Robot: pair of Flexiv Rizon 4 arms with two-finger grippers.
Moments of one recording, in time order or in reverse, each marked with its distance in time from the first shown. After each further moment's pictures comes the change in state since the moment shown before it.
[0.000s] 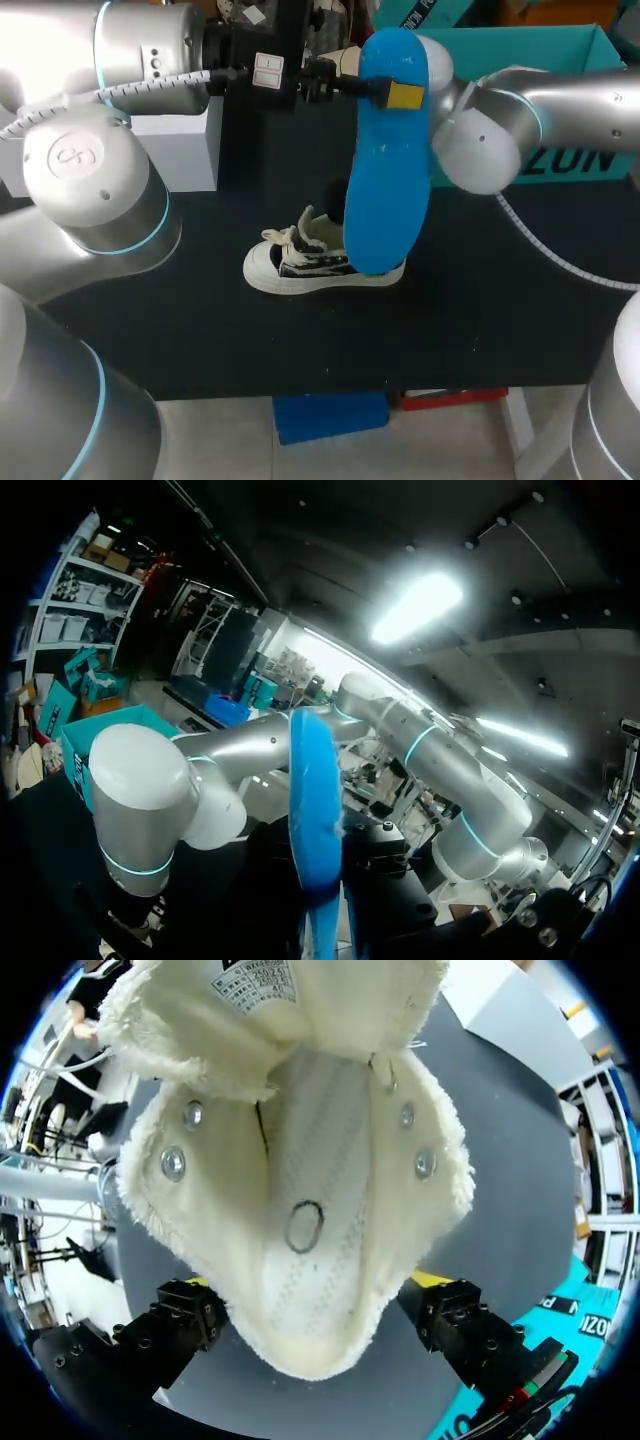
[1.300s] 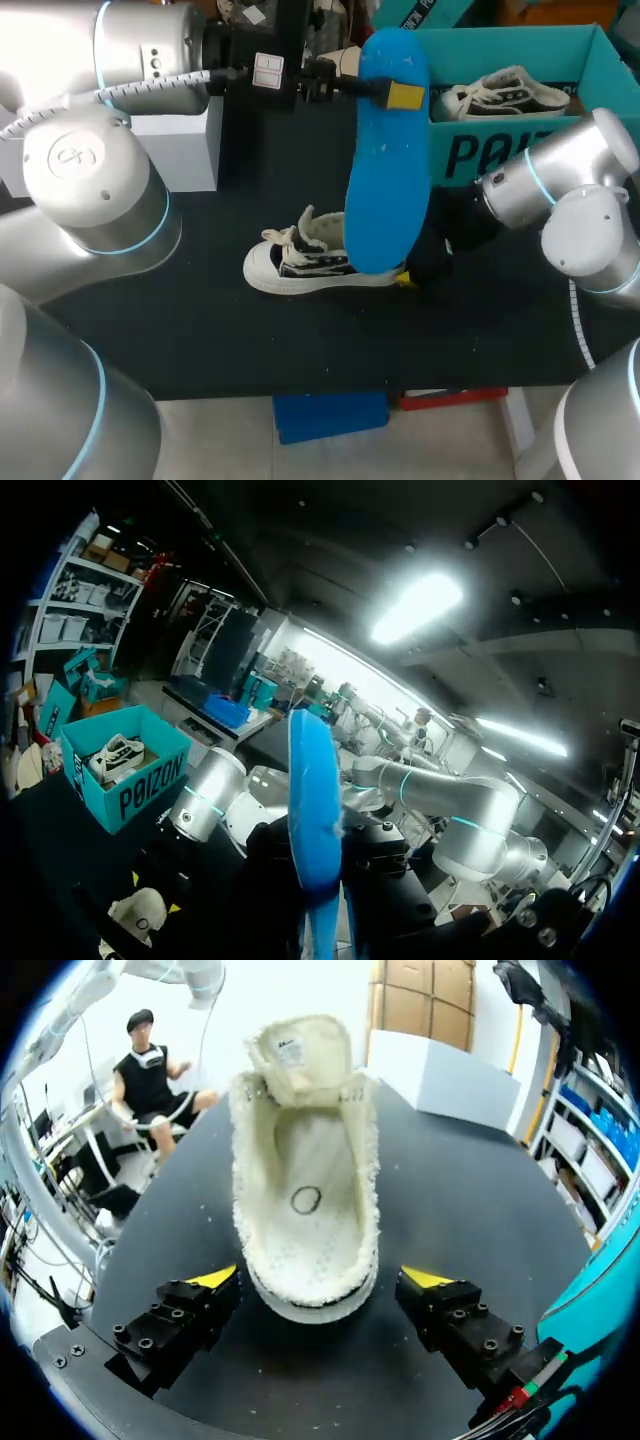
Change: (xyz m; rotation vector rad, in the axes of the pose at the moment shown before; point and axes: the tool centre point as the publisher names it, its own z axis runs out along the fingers) left arm 0.000 0.000 0.000 0.000 0.000 0.000; right arm 0.003 -0.037 0.020 -0.739 0.011 0.037
